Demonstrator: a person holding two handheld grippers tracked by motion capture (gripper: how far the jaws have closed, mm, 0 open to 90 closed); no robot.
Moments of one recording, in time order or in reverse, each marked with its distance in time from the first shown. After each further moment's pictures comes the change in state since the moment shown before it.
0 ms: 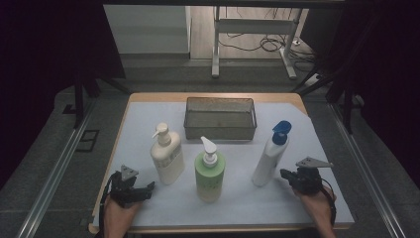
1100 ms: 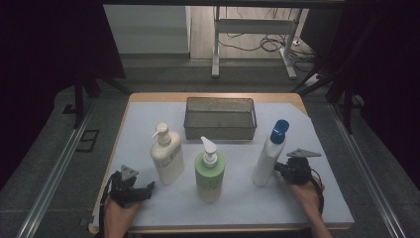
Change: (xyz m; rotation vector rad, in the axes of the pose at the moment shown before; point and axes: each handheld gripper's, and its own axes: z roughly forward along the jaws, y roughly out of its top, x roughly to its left) left arm 0.000 0.000 0.000 0.000 0.000 0.001; right arm -0.005 0.017 0.036 0.021 -0.013 0.040
